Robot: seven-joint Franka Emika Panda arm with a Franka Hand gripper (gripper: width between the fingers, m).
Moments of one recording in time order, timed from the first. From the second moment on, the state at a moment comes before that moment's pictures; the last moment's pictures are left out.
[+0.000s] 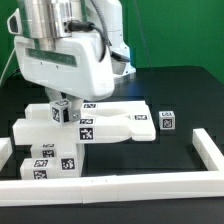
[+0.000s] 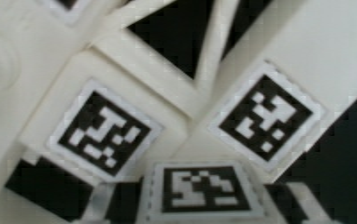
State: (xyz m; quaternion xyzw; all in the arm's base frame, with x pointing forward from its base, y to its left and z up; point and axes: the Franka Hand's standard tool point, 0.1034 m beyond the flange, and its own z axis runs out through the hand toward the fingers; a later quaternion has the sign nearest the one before) arm 0.609 -0.084 0.105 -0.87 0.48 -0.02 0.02
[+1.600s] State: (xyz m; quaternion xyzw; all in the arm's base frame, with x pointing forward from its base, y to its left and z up) arm 0.614 -0.085 0.113 -1.00 -0.06 -0.03 -0.02
